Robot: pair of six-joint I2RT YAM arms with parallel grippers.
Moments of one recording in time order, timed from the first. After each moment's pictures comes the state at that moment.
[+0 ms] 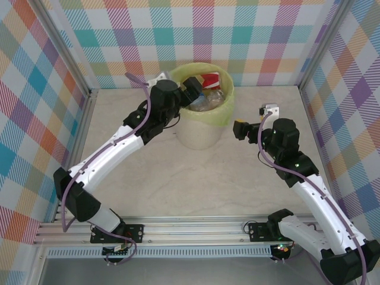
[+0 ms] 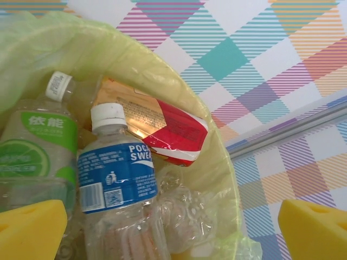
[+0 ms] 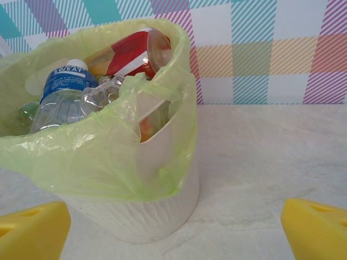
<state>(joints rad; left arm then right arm) -0.68 1.51 1.56 -0.33 -0.30 -0.95 0.39 0.88 0.91 -0.31 0.05 0.21</state>
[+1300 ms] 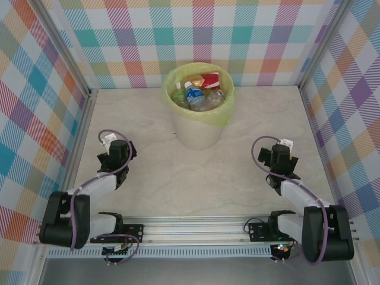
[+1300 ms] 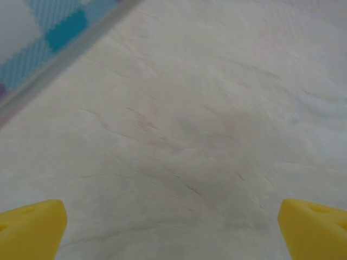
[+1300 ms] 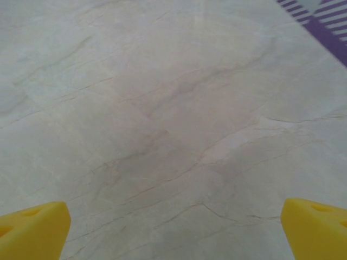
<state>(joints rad) -0.13 1.31 0.42 0.26 -0.43 -0.32 0.05 1.13 0.32 0.17 0.30 0.21</state>
